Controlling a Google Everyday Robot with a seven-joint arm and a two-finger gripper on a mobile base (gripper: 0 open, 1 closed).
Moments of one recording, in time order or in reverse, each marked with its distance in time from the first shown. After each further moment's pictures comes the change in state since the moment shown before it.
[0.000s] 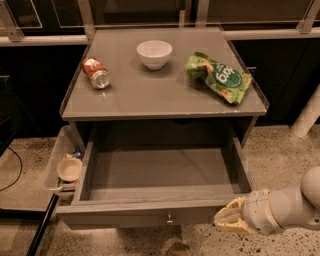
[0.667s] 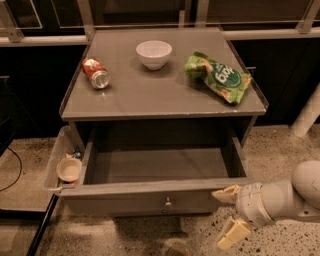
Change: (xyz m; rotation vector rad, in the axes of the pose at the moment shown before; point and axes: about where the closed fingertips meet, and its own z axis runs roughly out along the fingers) arm -0.011 -0.014 0.013 -0.004 -0.029 -0.012
